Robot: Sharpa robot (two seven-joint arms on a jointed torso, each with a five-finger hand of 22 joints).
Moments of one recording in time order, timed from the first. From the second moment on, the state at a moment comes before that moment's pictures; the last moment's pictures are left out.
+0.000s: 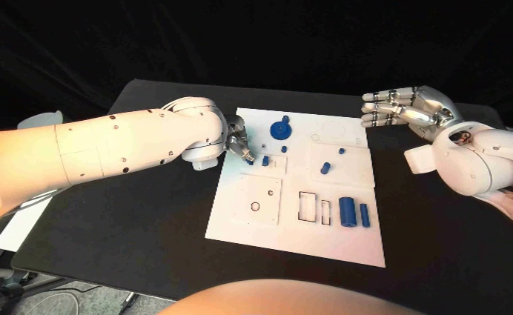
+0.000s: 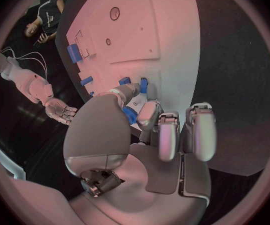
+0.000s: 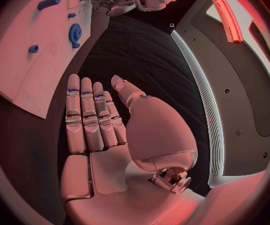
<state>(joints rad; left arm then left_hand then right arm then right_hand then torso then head) 1.24 -0.79 -0.05 1.54 -1.08 0.04 -0.70 1.23 -0.21 0.56 0.14 0.39 0.95 0.05 0.63 0.57 1.41 -0.04 1.19 1.10 1.47 -0.09 1.57 1.31 0.04 1.46 0.02 1.49 1.31 1.20 -0.92 -0.02 1.50 -0.35 -0.33 0.22 1.28 -0.03 0.28 -0.17 0.22 0.99 0.21 0.07 0.07 1.17 0.14 0.08 0.06 1.20 0.09 0.07 0.10 0.18 1.12 0.20 0.13 0.09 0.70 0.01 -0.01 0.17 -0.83</state>
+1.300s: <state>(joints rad) 1.24 -0.75 -0.05 1.48 -1.05 0.10 -0.70 1.12 -0.18 0.59 0.09 0.39 0.98 0.04 0.63 0.58 1.44 -0.06 1.20 1.12 1.46 -0.10 1.57 1.31 0.04 1.46 0.02 1.50 1.31 1.20 -0.92 -0.02 1.50 -0.35 -0.33 0.22 1.28 -0.03 0.28 -0.17 0.22 0.99 0.21 0.07 0.07 1.17 0.14 0.08 0.06 1.20 0.09 0.07 0.10 0.18 1.12 0.20 0.13 0.09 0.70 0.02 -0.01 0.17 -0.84</state>
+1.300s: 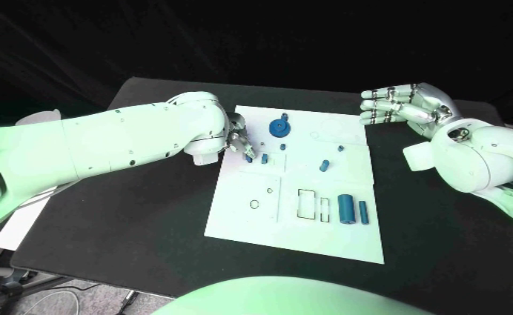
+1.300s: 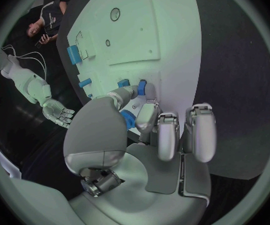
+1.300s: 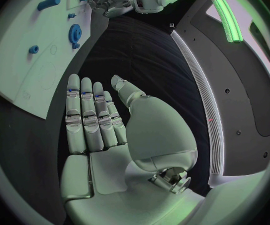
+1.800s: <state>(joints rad) 1.24 -0.75 -0.05 1.47 -1.04 0.11 -0.70 1.05 -0.20 0.49 0.12 0.39 1.04 -0.01 0.62 0.58 1.44 -0.07 1.21 1.13 1.46 -0.10 1.57 1.31 0.04 1.47 0.01 1.51 1.31 1.20 -0.92 -0.02 1.50 -0.35 -0.33 0.22 1.28 -0.03 0.28 -0.17 0.22 0.99 0.21 0.07 0.07 1.17 0.14 0.08 0.06 1.20 0.09 0.07 0.10 0.18 1.12 0.20 0.13 0.09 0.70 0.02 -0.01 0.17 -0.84</state>
